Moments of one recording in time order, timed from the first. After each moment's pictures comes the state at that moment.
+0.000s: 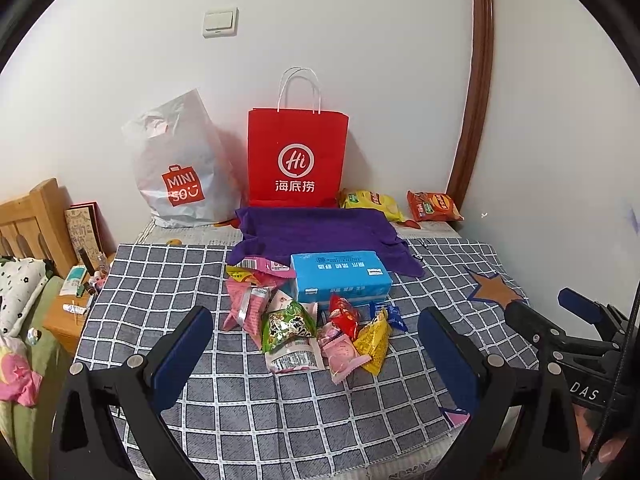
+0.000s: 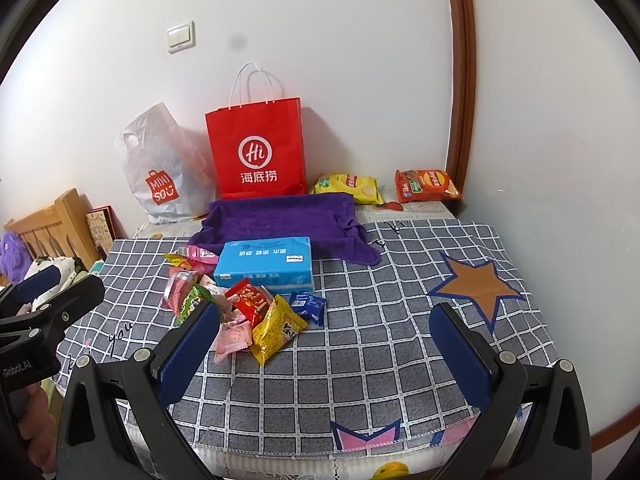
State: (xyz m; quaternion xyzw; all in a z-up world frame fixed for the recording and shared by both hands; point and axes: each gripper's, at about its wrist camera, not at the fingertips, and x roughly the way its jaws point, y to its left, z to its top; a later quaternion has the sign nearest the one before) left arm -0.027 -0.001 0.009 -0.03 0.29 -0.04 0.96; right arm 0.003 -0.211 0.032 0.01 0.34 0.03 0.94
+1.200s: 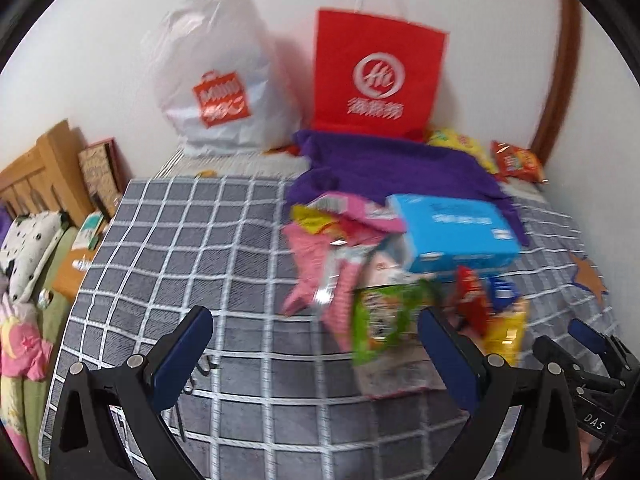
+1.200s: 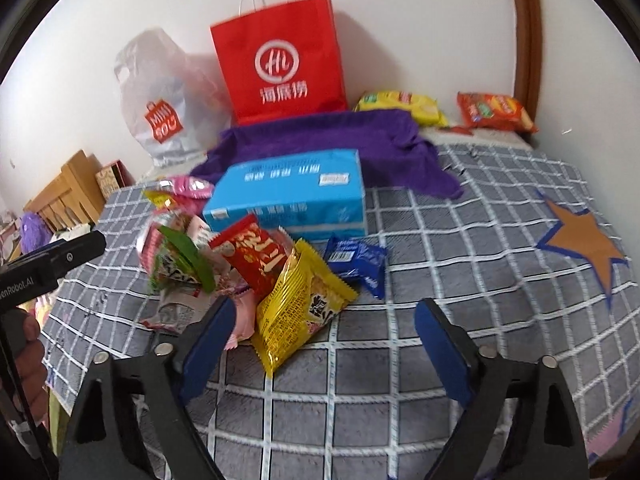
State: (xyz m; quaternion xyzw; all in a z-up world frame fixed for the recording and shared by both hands) left arm 0.091 0.070 -0.099 -0.04 0.41 0.05 0.91; right arm 0.105 -0.175 -0.103 0.03 0.43 0.10 0.90
